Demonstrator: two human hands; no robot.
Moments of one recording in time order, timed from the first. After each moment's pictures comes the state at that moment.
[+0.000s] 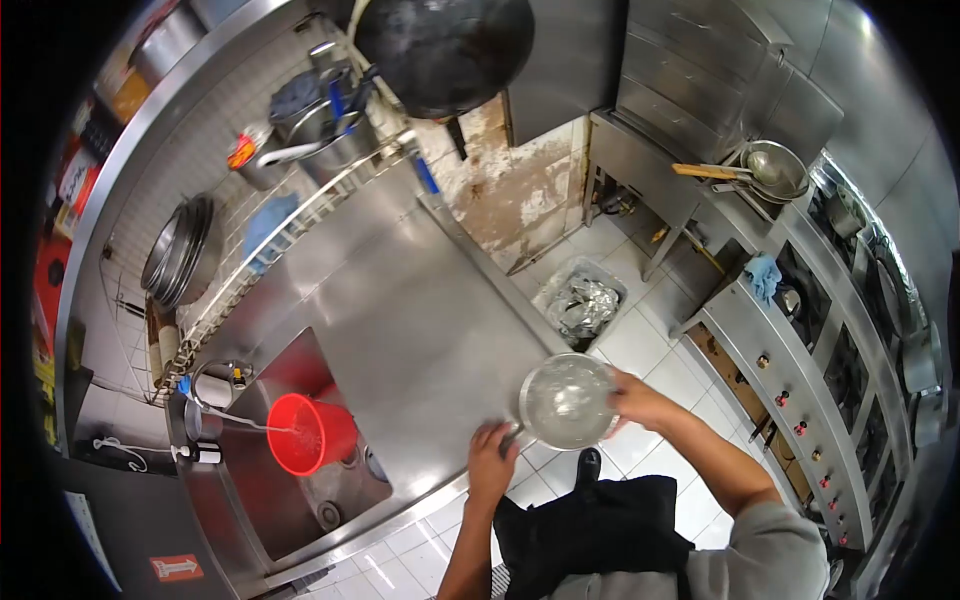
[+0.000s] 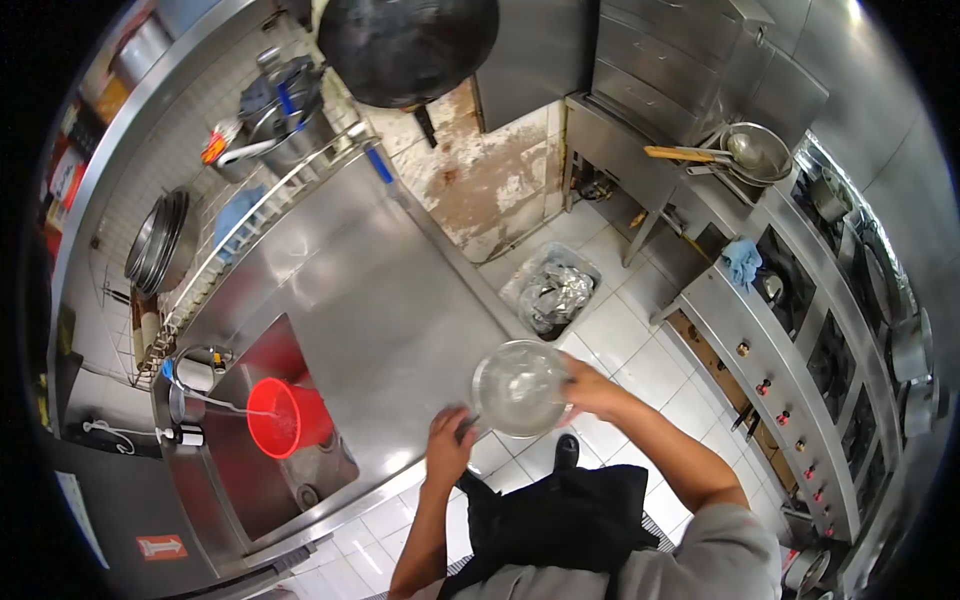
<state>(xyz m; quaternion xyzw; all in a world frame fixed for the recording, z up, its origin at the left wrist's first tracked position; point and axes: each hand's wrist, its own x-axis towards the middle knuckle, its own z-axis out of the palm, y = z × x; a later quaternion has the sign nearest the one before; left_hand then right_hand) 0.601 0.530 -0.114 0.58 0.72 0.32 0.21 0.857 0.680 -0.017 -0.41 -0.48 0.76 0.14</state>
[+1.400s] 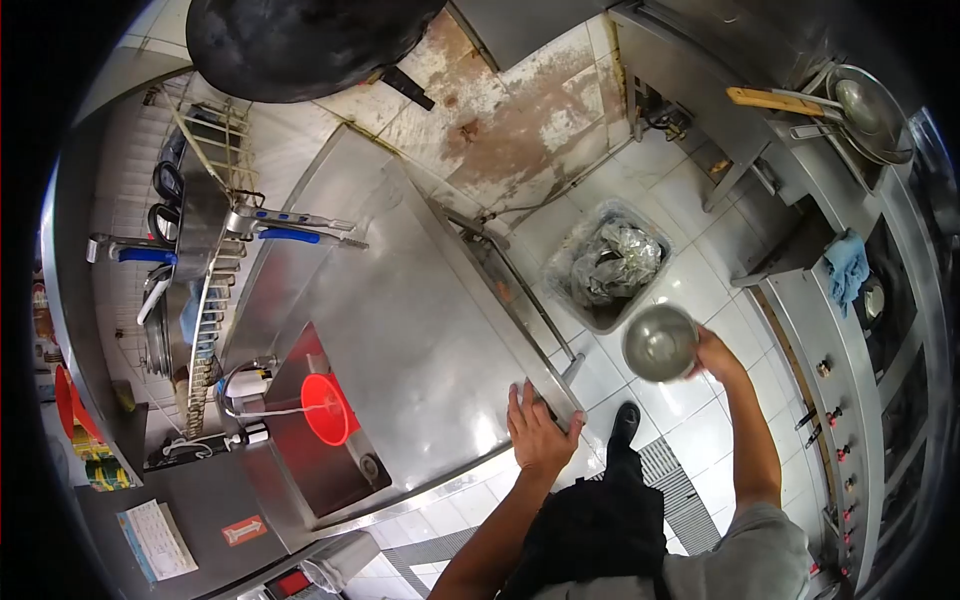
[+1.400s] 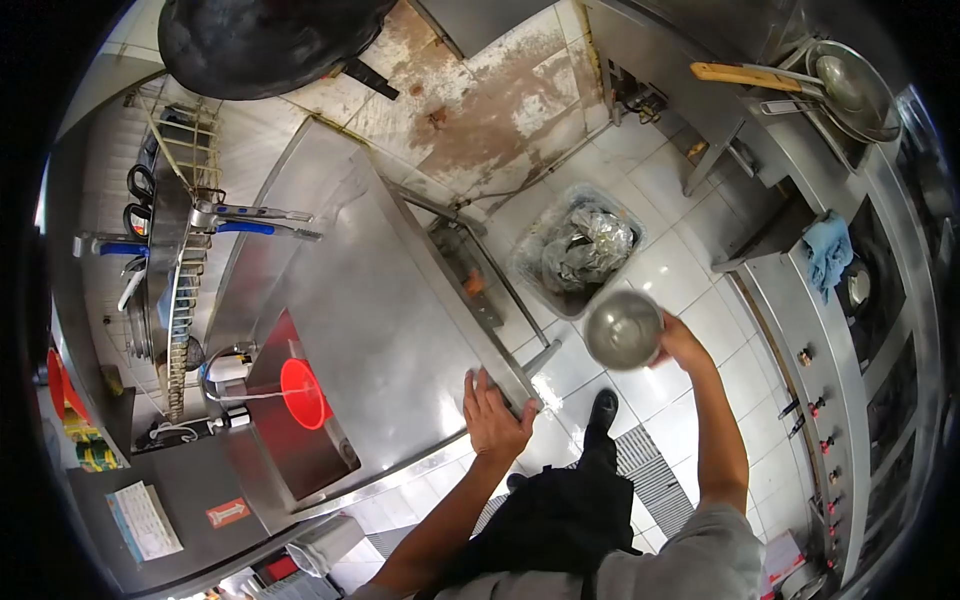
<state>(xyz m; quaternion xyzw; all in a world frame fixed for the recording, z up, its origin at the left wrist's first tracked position) 0.742 0.672 -0.133 0.60 0.79 0.07 0.07 1.033 0.851 -0.250 -0.52 -0.37 0.76 0.14</state>
